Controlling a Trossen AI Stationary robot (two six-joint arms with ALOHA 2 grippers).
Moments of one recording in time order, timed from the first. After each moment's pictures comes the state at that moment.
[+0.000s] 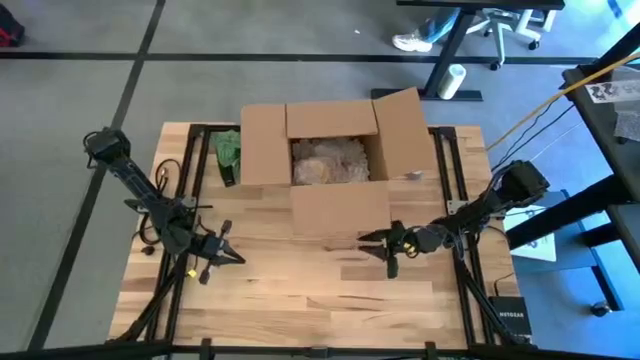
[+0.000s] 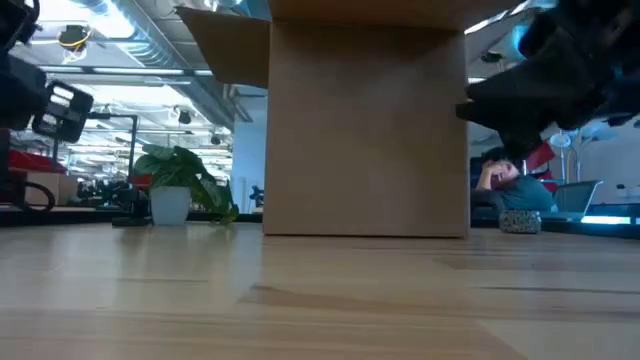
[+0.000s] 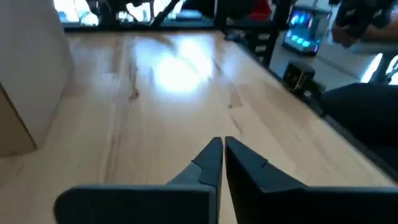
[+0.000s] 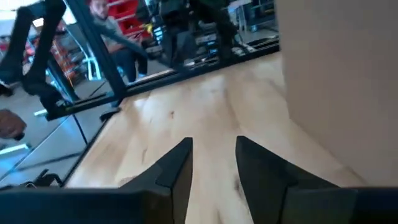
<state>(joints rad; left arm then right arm) -0.86 0.82 0.01 0.50 -0.59 -0.26 0.48 1.52 0.15 1.27 0.45 0.39</state>
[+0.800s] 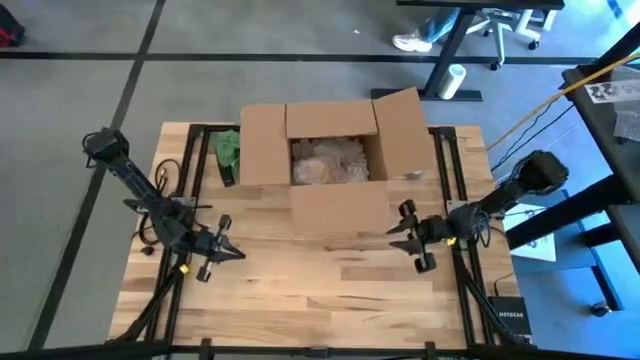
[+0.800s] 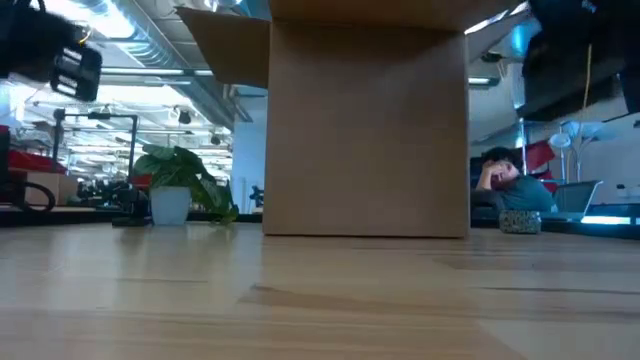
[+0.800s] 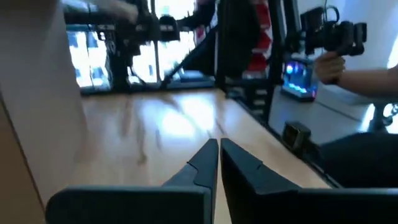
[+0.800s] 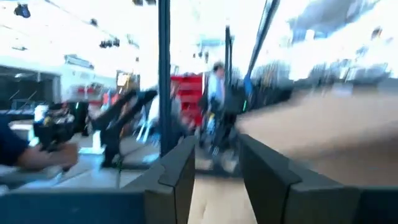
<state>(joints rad) -0.82 0.76 0.01 0.79 -0.62 0.02 0.49 1.15 0.01 1.57 0.23 -0.15</state>
